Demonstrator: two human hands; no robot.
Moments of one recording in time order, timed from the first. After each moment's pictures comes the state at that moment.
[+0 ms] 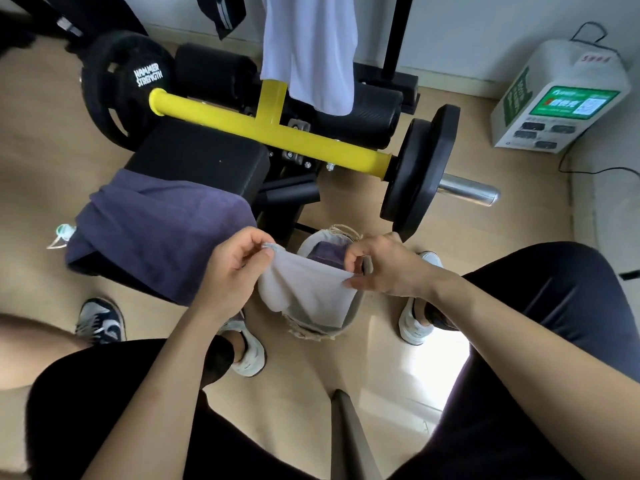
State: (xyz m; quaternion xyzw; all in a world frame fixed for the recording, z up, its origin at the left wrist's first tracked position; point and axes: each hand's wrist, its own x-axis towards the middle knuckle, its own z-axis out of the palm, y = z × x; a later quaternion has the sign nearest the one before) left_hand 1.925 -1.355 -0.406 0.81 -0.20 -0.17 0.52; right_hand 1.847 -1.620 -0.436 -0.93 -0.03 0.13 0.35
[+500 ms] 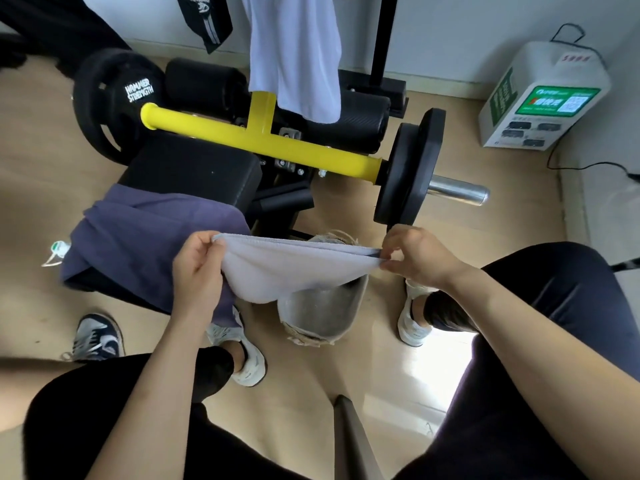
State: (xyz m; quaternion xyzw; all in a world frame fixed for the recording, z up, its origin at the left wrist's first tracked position) left_hand 1.948 -1.345 -0.423 0.85 0.01 -0.04 0.52; right_hand 1.835 -1.671 -0.452 -0.96 0.08 0.09 0.25
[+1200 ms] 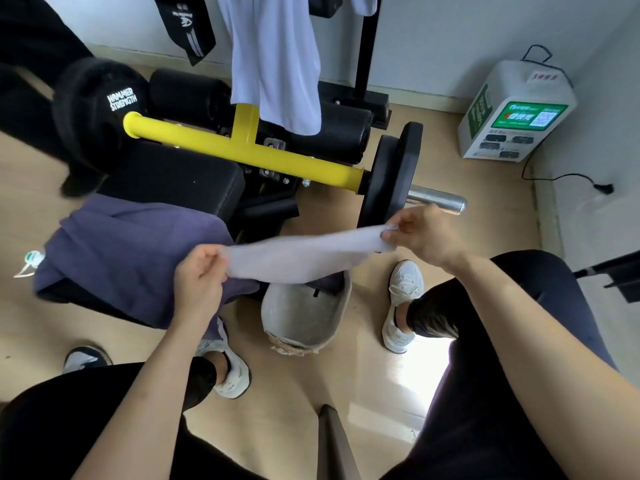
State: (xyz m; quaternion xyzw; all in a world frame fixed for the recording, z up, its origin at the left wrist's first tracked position) left_hand 1.945 -1.362 -0.445 0.85 -0.02 -0.07 0.52; right_hand 1.837 -1.703 -0.410 -0.86 0.22 -0.01 0.46
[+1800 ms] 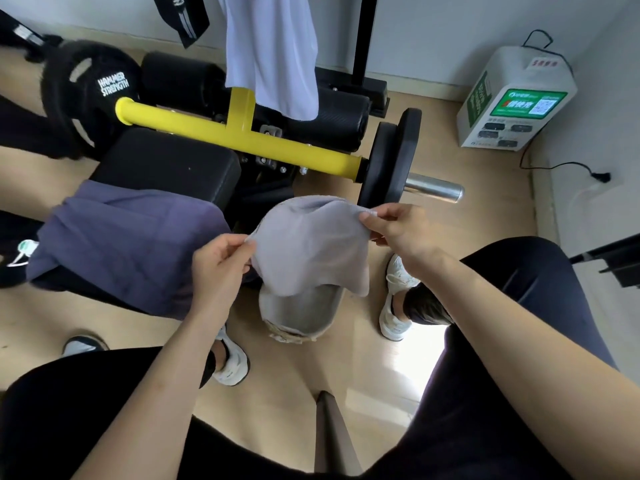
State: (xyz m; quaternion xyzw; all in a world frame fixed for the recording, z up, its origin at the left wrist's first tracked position) left_hand 1.923 -1.388 -0.428 0.80 0.02 -0.14 0.59; right_hand 1.843 -1.662 -0.426 -0.70 0.34 -0.05 0.62
